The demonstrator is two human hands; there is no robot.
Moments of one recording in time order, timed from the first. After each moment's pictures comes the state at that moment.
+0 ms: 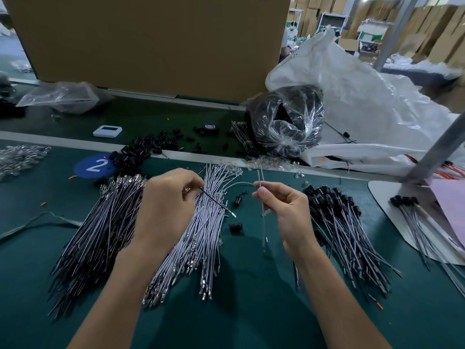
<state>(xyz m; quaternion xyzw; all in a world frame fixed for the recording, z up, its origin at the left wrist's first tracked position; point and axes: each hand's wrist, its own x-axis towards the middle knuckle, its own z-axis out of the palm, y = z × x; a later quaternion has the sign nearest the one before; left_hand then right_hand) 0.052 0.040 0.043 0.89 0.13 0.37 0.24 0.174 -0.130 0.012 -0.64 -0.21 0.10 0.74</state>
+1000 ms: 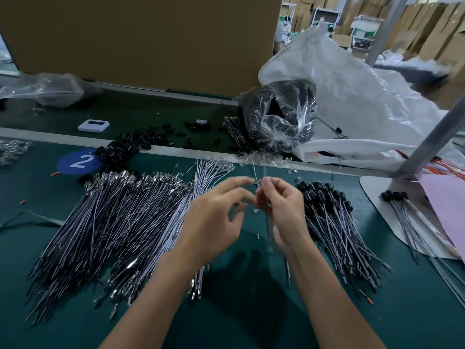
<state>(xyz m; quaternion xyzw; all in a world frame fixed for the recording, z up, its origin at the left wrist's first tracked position) 0.087 -0.014 0.016 0.89 -0.05 0.33 0.31 0.179 -0.129 0.012 -0.60 -0.14 0.11 0.78</state>
